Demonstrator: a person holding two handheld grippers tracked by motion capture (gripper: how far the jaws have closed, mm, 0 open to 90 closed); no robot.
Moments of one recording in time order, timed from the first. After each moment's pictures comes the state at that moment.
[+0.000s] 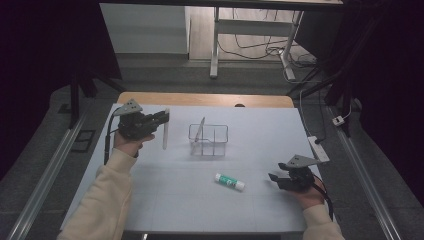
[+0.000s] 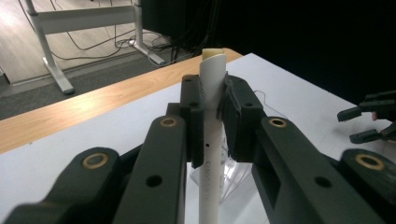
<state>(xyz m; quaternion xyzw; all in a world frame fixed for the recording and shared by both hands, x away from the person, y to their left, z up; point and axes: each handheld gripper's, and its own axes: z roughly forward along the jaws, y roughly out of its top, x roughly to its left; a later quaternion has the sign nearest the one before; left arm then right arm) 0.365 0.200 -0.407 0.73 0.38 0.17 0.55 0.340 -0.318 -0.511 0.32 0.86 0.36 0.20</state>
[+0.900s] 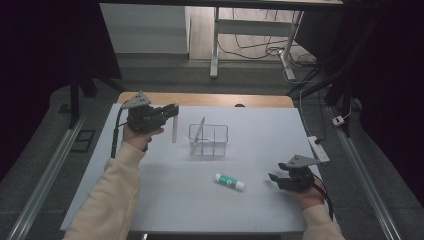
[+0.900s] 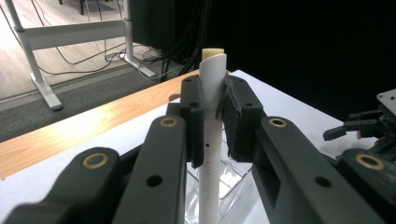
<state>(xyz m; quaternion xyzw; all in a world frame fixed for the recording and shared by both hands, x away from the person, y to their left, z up) 0.375 0.178 -0.391 0.72 0.36 0.17 0.57 0.340 -0.318 -0.511 0.32 0.86 0.36 0.19</state>
